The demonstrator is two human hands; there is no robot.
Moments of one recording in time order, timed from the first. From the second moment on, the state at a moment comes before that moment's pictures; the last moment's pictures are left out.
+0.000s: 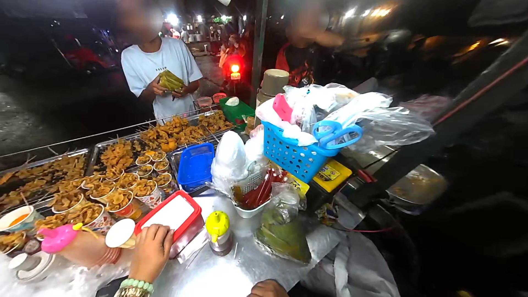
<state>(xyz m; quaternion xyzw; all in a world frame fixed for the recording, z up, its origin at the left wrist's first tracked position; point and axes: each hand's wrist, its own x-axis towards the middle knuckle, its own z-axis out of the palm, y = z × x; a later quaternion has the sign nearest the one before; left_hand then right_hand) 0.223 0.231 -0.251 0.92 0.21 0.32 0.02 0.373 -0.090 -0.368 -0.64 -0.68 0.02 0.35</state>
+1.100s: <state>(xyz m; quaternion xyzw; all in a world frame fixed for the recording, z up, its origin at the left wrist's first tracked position) 0.231 0.222 -0.176 0.29 0.38 0.61 0.63 0.433 0.081 -0.091 -0.76 -0.60 0.12 0.23</state>
